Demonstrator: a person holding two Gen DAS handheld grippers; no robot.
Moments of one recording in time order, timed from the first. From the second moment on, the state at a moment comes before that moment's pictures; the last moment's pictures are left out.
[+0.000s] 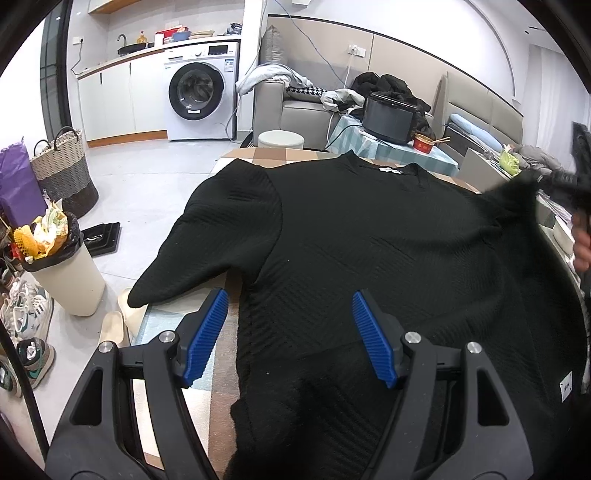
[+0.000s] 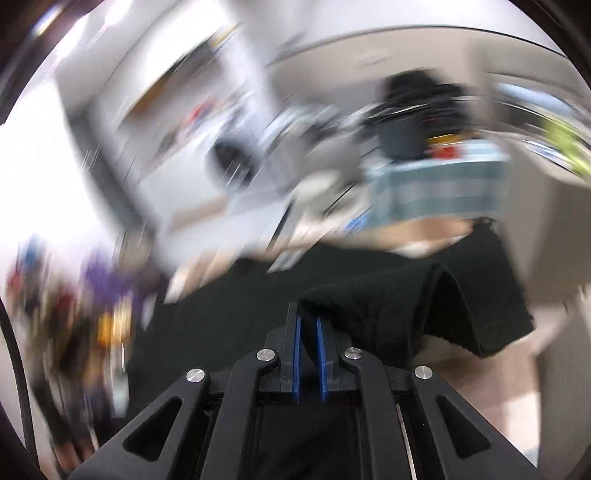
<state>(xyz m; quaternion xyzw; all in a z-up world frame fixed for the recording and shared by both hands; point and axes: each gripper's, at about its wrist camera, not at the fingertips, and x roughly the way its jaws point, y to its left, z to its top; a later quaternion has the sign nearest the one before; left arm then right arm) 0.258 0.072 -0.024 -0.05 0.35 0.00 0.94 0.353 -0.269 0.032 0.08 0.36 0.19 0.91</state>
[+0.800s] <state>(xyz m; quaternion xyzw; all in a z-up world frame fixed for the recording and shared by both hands) 0.251 0.079 -0.029 -0.08 0.36 0.00 0.93 0.356 -0.316 -0.026 0.28 0.45 0.15 0.83</state>
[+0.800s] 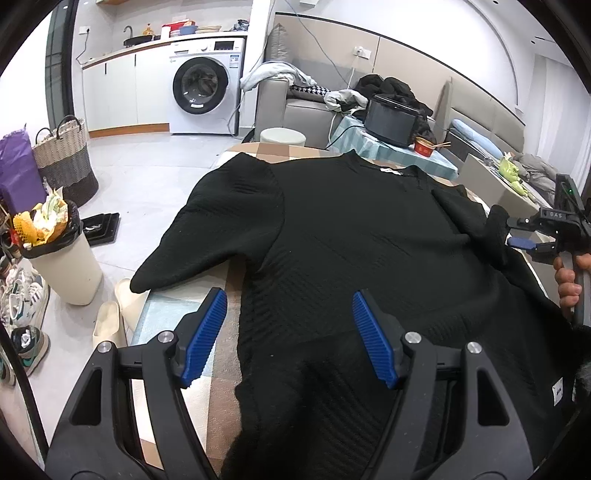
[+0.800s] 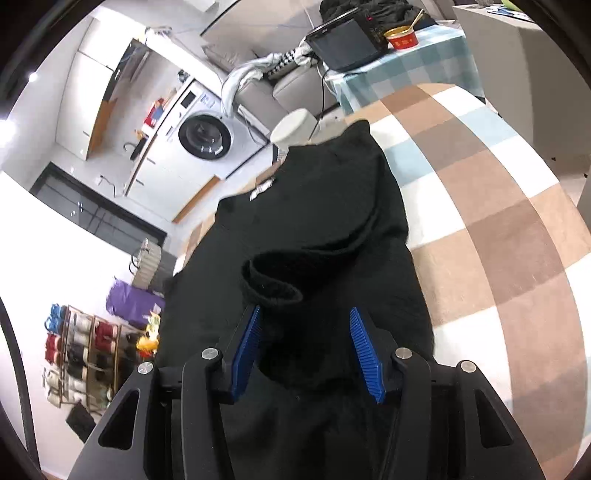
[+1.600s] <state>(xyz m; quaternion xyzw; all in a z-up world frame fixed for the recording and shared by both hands) 0.246 0.066 -0.026 -0.08 0.36 -0.01 0.93 0.372 -0.266 -0.021 0.20 0.46 0.13 0.85</state>
